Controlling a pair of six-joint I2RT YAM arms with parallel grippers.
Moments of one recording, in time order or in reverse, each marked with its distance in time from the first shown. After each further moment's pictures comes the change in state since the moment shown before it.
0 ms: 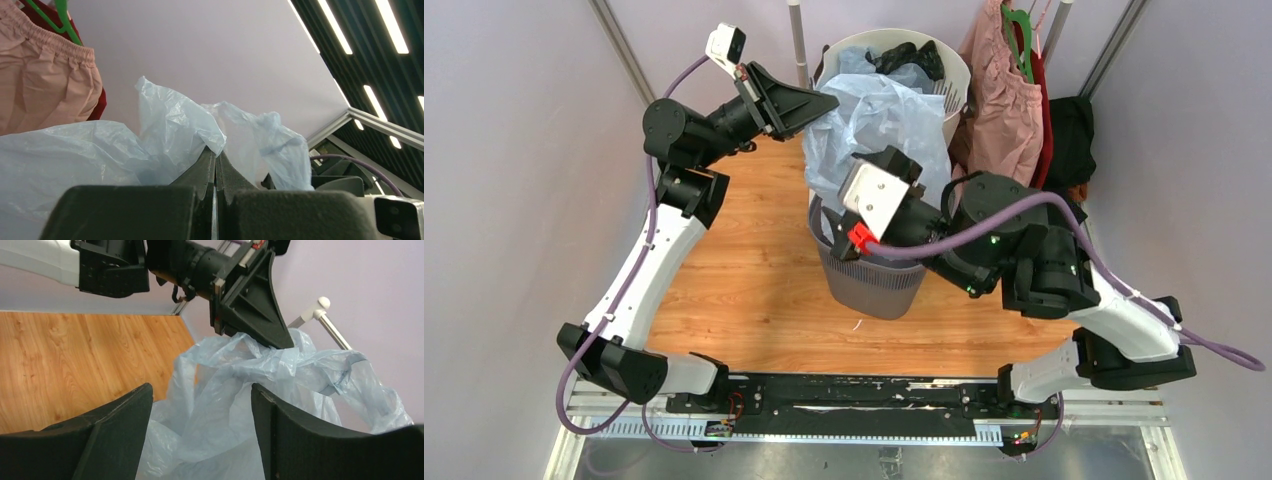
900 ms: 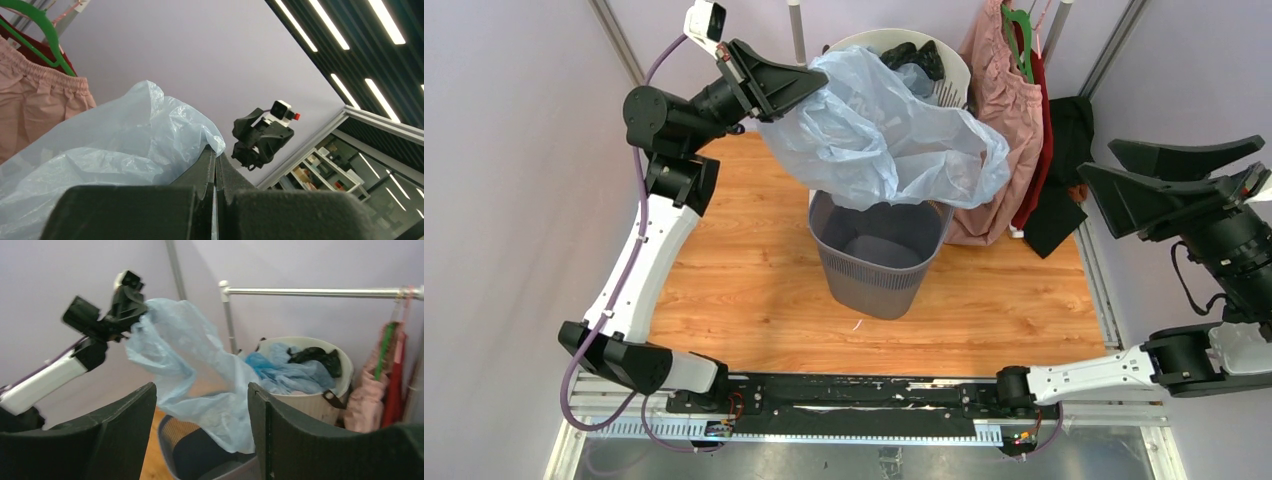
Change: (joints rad) left arm 0.043 0.042 0.127 0.007 0.013 -0.002; right arm 0.187 -0.670 -0.253 0.140 0.424 0.364
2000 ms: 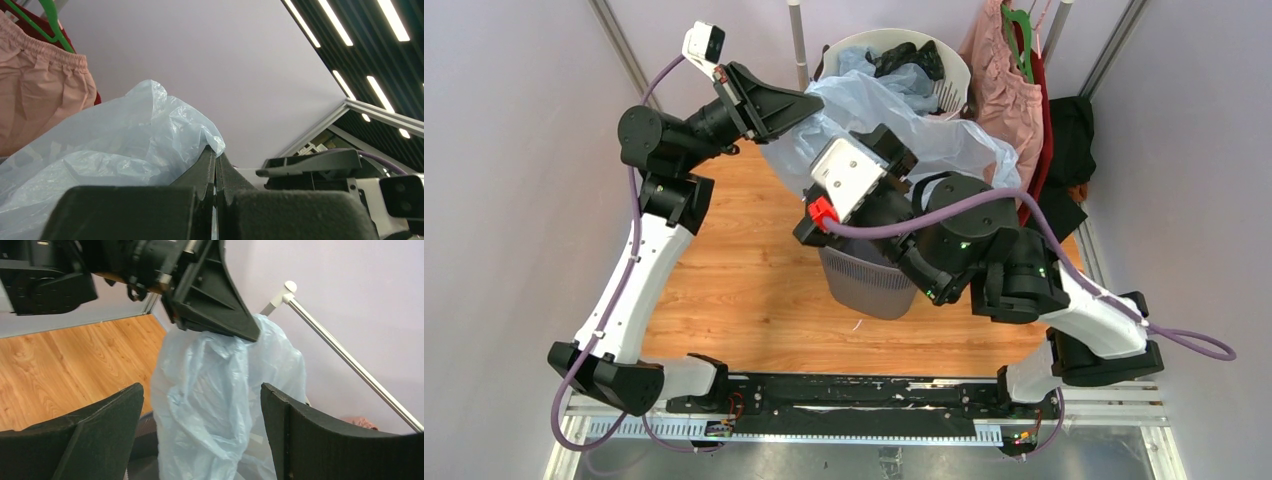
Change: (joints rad) left arm 0.000 -0.096 -0.127 -0.015 0.019 0.006; right arm -0.079 0.820 0.407 -0.054 -0.117 -0.388
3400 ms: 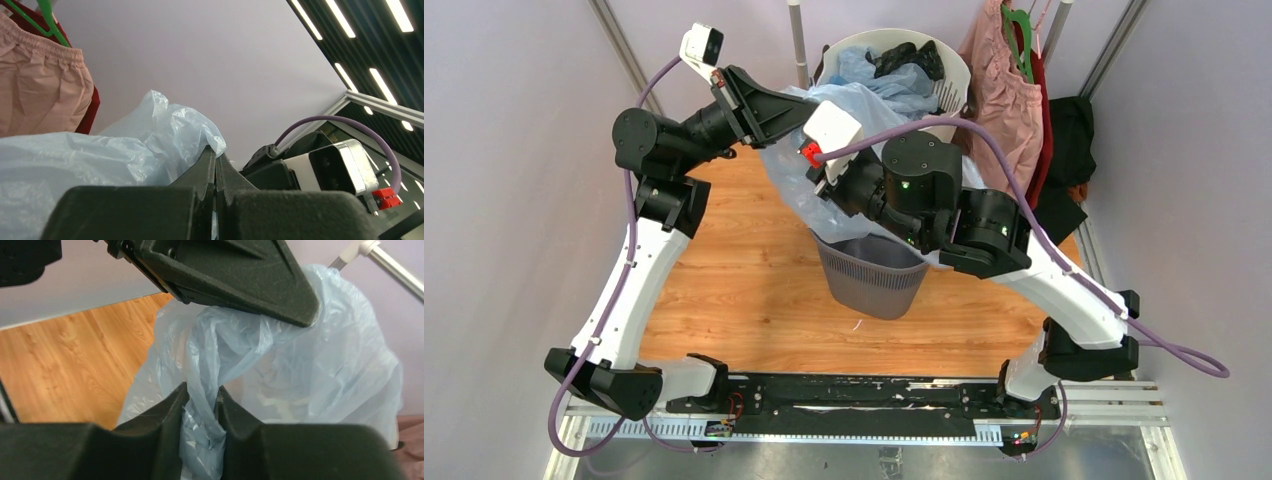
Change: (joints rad) left arm 0.000 -0.026 0.000 -0.025 0.023 0.010; right arm -0.278 0.037 -0.031 -0.137 -0.346 0.290
